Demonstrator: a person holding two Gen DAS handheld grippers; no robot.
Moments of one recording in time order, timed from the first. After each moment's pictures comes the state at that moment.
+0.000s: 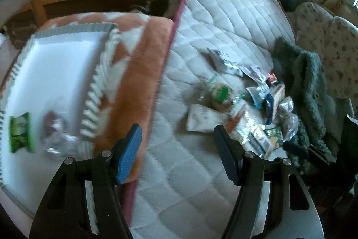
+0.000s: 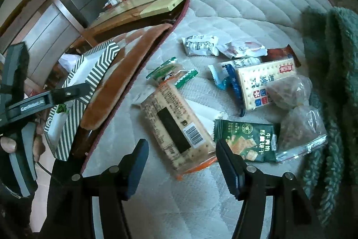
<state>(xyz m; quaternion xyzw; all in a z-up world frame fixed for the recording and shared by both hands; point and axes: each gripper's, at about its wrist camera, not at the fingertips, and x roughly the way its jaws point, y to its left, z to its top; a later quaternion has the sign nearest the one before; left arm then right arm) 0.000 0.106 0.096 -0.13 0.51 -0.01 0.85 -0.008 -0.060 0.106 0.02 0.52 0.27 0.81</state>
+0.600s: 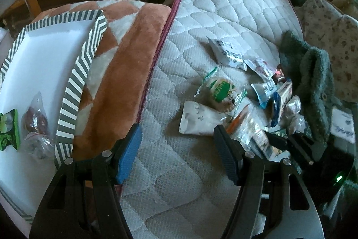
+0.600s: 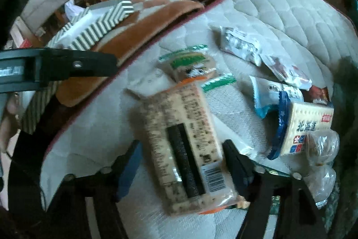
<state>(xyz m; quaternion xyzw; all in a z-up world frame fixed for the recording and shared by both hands) 0.018 0.093 0.076 -0.13 0.54 0.01 0.83 0.016 0.005 0.065 -0.15 0.51 0.30 0.79</state>
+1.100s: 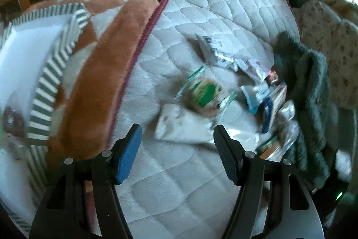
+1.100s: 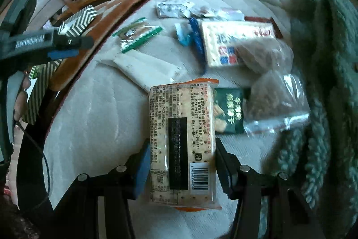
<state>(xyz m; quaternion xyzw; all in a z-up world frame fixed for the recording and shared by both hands) 0.040 0.074 0.065 -0.18 0.55 -0.01 0.82 -0.015 -0.097 0.064 -0.06 0.57 0.24 0.79</state>
